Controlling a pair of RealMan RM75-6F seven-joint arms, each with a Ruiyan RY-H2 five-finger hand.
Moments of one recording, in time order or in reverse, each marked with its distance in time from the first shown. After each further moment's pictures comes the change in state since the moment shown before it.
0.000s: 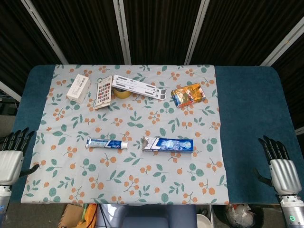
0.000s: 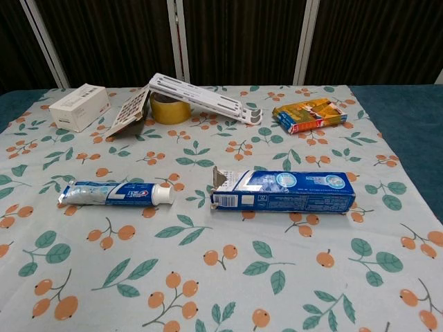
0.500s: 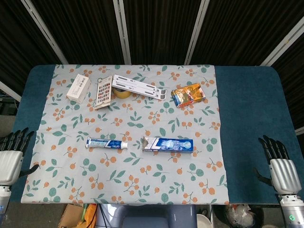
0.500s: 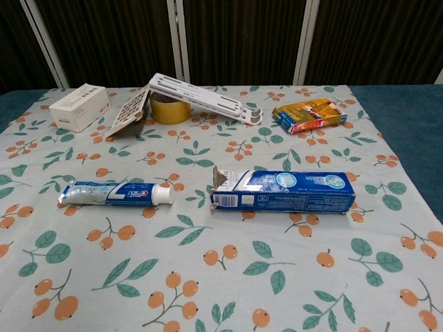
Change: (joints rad) left arm 0.001 0.002 0.000 0.002 -0.002 0.000 -0.003; right arm 0.003 -0.002 0.003 -0.002 0.006 -0.007 -0.002
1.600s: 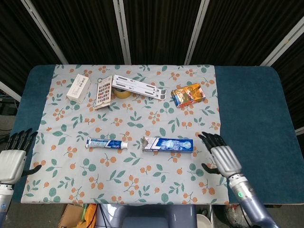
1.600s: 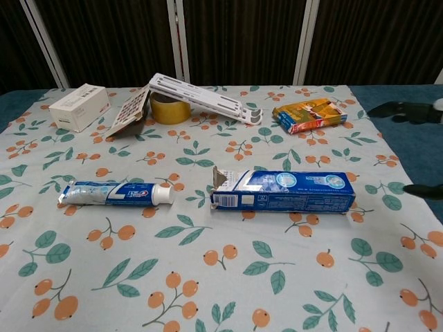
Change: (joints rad) left arm -0.016 0.012 0.003 -0.021 -0.024 -0.047 -0.017; right arm 0.302 -0.109 0.090 -0.337 0.263 -0.413 -0.365
